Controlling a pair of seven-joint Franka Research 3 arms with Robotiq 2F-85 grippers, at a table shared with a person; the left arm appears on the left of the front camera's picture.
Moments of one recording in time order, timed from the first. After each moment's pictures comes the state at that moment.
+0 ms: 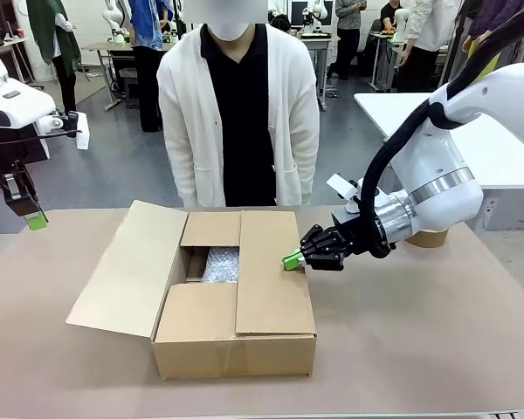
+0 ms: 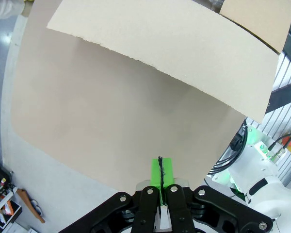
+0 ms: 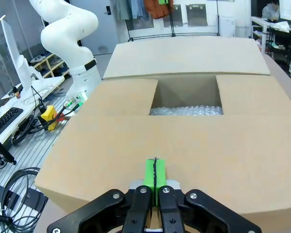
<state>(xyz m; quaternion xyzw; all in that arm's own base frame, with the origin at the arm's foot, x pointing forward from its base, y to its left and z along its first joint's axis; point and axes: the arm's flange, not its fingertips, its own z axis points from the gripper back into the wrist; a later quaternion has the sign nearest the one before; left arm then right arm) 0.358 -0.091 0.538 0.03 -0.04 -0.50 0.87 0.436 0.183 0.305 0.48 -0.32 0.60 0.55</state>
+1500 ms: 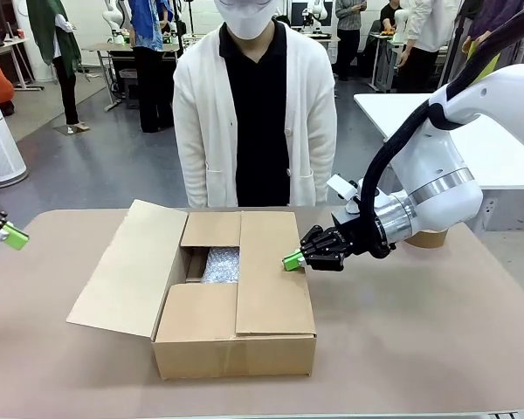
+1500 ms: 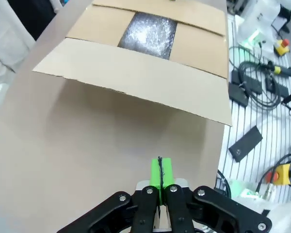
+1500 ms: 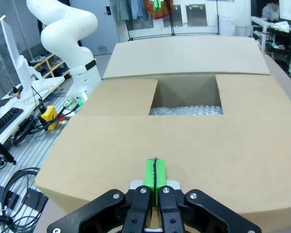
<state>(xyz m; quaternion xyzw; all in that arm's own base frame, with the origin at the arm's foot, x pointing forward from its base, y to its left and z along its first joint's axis) 0.333 0.043 0.475 -0.26 -0.23 -0.52 0.78 0.436 0.182 0.305 0.48 -0.32 0.60 0.55</state>
